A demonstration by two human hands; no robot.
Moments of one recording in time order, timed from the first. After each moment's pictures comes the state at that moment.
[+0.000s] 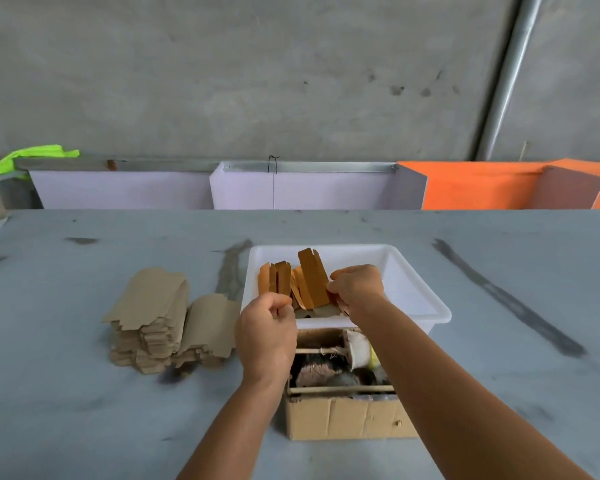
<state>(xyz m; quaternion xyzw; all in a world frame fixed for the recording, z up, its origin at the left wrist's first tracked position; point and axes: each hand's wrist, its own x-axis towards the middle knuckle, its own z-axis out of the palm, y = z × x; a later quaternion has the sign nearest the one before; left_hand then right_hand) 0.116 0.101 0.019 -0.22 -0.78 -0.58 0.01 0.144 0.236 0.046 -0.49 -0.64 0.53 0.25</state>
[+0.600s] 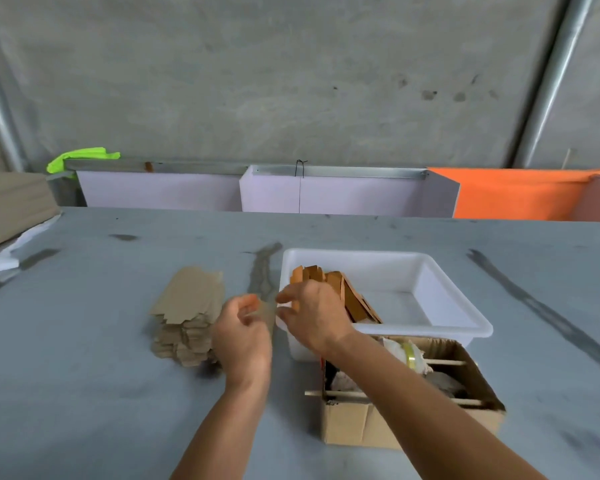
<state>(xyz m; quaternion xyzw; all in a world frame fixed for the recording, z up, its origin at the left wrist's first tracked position) 0.064 0.069 0.015 -0.06 -0.70 -0.71 0.02 0.111 0.149 0.054 -0.19 -0.94 0.21 0.17</state>
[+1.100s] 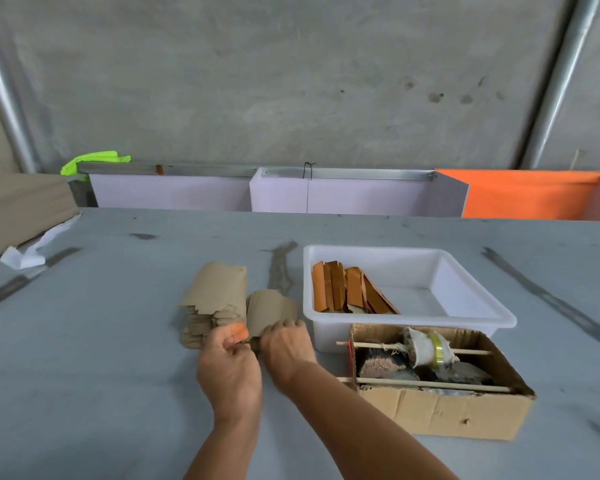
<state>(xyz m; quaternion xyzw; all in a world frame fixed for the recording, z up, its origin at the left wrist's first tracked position) 0.059 0.009 -0.016 0.01 -0.69 -0.73 0.03 0.065 0.085 -0.018 -0.12 -0.98 -0.12 0.03</state>
